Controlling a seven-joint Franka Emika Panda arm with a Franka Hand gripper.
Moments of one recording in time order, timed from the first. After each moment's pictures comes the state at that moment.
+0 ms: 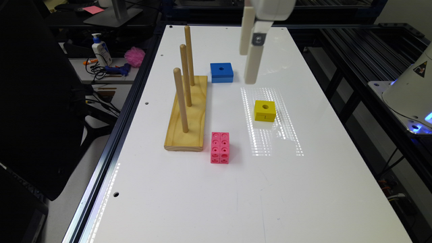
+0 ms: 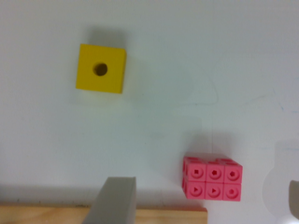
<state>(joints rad) 0.10 0.01 0.16 -2.23 0.01 2.28 1.01</state>
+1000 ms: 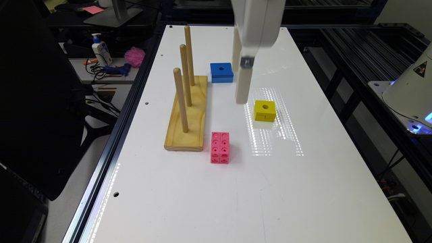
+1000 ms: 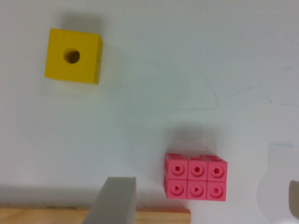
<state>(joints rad) 0.10 0.12 0.18 -2.21 0.01 2.34 1.03</state>
